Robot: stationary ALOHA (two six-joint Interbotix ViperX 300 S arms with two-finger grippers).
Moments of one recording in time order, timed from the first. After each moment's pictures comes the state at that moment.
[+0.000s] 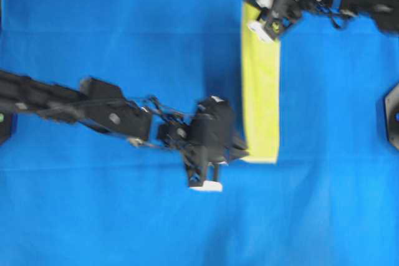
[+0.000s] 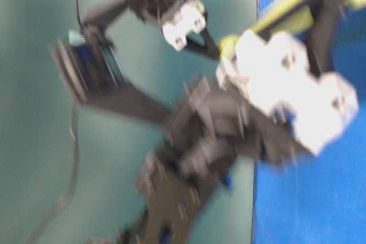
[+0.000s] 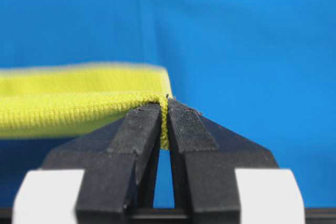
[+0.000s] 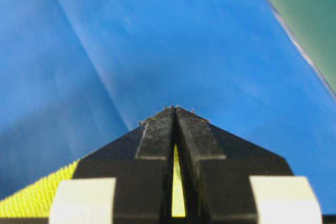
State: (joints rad) left arm -0.14 0.30 0.41 -0.02 -0.12 -0.06; right arm -0.48 -0.04 0.63 -0.39 0.11 0.38
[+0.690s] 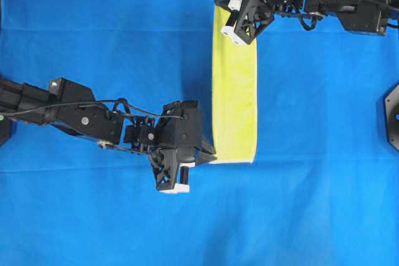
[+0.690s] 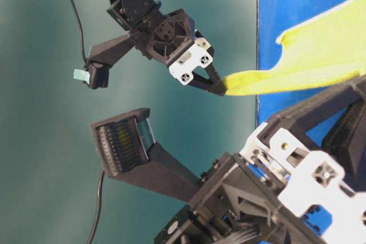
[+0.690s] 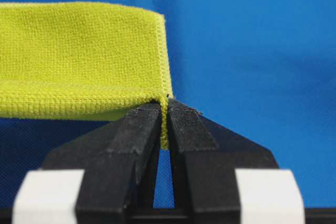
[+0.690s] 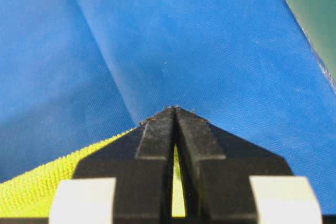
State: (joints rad) left arm -0.16 0.23 0.55 -0.02 -0.13 -0.11; right arm -0.44 0.05 0.54 -0.40 0.10 0.38
